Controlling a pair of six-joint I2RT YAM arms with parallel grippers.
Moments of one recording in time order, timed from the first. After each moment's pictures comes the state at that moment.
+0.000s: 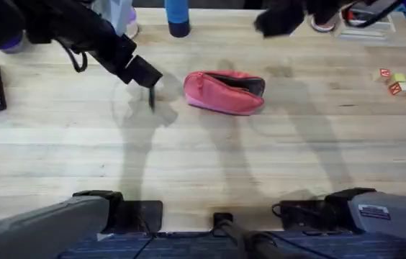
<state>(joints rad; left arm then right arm) -0.04 1.37 1.25 -0.98 0.19 0.66 0.20 1.44 1.49 -0.83 -0.35 -0.42</state>
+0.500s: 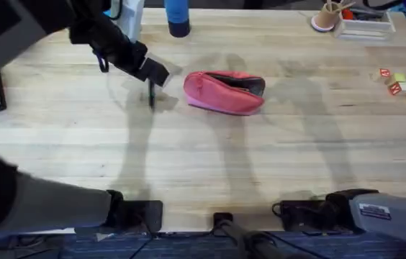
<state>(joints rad) -0.04 1.60 1.25 -0.90 0.13 0.43 0.12 1.41 1.49 -0.68 -0.35 -0.20</state>
